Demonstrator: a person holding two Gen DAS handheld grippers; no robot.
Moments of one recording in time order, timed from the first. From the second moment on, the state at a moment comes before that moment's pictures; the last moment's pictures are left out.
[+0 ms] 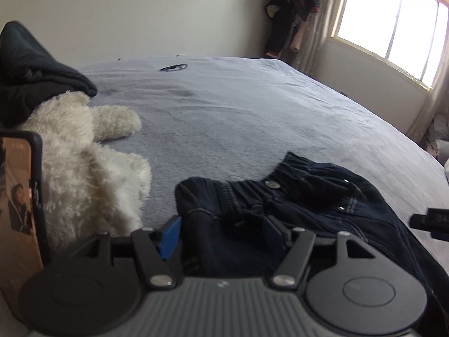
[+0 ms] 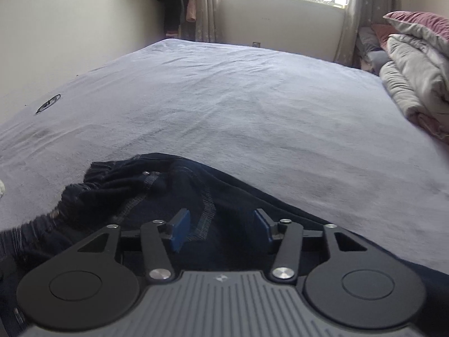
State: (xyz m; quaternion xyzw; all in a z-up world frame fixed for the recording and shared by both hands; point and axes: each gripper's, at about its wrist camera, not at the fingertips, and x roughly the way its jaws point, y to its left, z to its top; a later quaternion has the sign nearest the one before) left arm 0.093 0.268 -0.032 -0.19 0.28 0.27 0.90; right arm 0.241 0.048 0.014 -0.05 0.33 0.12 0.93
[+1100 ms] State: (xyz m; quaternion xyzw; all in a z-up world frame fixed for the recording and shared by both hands) left arm 0.039 0.088 -0.001 -0.18 0.26 -0.11 0.94; right arm 0.055 -0.305 -0.047 0.23 0.38 -0.12 0.89
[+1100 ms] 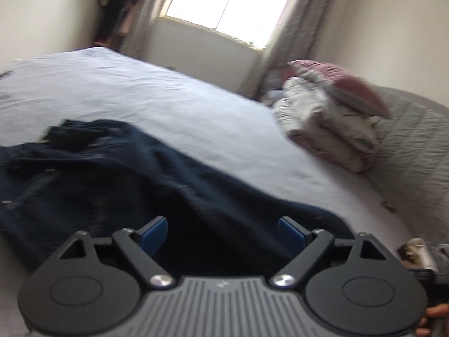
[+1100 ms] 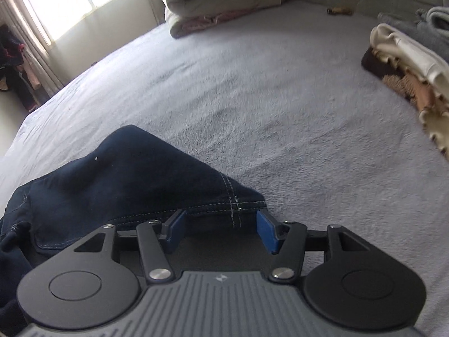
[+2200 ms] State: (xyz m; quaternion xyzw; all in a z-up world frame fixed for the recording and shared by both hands) left arm 0.058 0.055 -0.041 -0.15 0.30 -0.23 0.91; right arm 0.036 -0.312 -0.048 0.33 0.37 -0.11 0.86
